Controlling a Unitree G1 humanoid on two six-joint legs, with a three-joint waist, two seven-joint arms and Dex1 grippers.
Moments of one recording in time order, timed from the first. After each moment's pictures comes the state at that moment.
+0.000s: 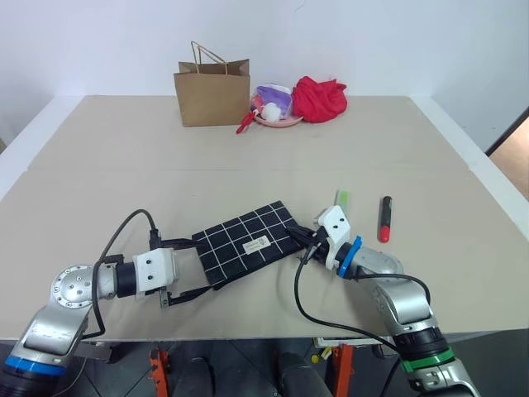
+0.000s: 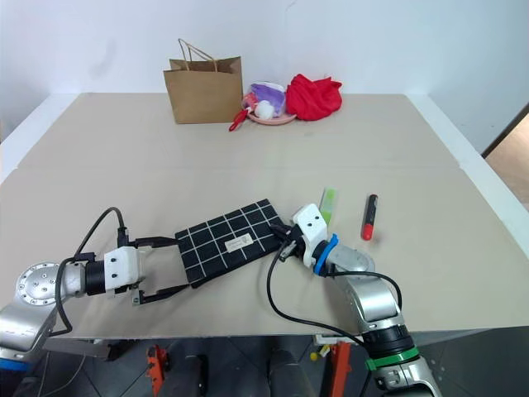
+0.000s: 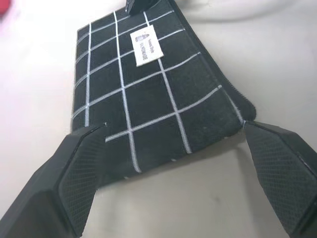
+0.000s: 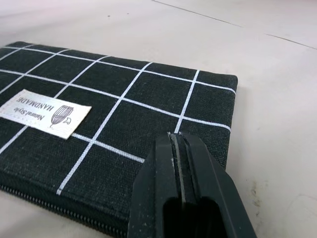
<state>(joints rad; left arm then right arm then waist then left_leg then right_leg) -0.06 0.74 -0.02 -0.17 -0.13 -0.20 -1.03 -0.29 -0.38 0.13 -0.06 0.22 0.35 0.61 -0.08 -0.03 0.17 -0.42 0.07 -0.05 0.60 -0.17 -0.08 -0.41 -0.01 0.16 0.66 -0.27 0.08</state>
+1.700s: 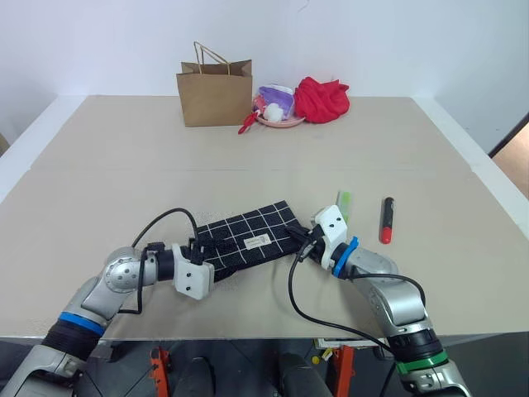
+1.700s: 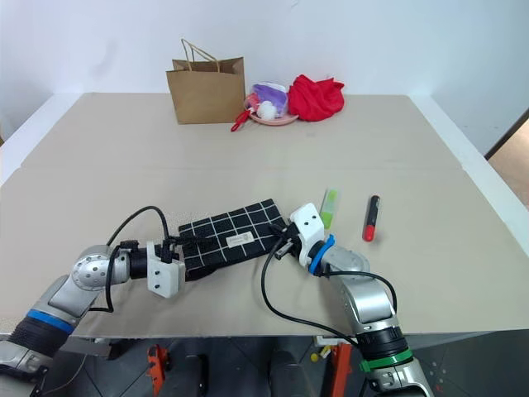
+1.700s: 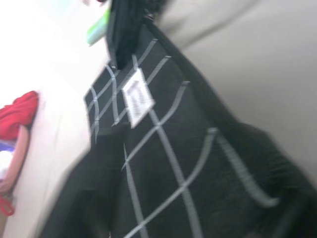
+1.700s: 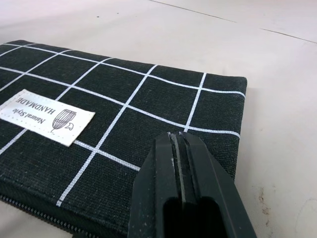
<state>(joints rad) -0.33 0.67 -0.27 0.17 0.18 -0.69 -0.85 -0.29 -0.34 0.12 -0.09 0.21 0.41 0.57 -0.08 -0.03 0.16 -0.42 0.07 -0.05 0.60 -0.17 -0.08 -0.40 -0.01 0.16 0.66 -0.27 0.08</state>
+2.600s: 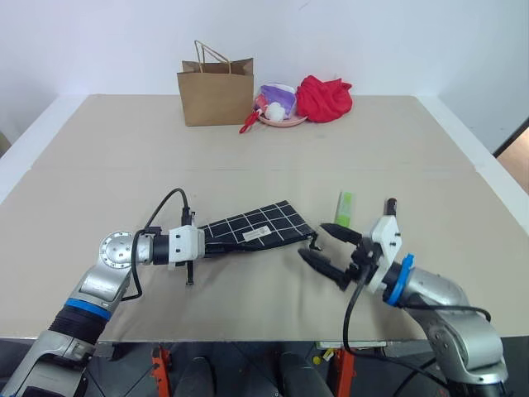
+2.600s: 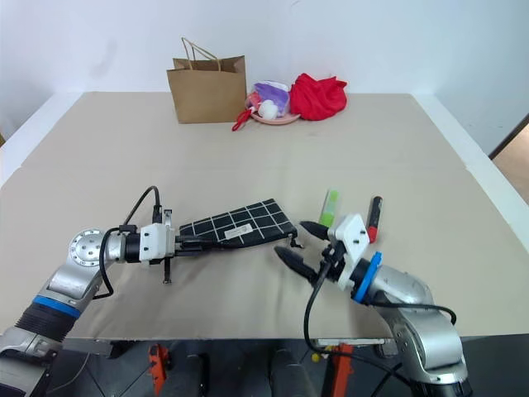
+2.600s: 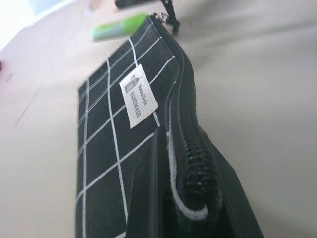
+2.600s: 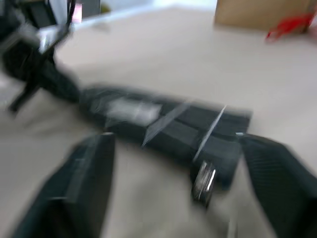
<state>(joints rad) -0.41 0.64 -0.22 0.17 -0.27 -0.32 -1.14 0.02 -0.52 -0.08 -0.48 0.46 0.43 0.73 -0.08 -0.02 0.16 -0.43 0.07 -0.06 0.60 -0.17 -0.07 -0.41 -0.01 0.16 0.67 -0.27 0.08</state>
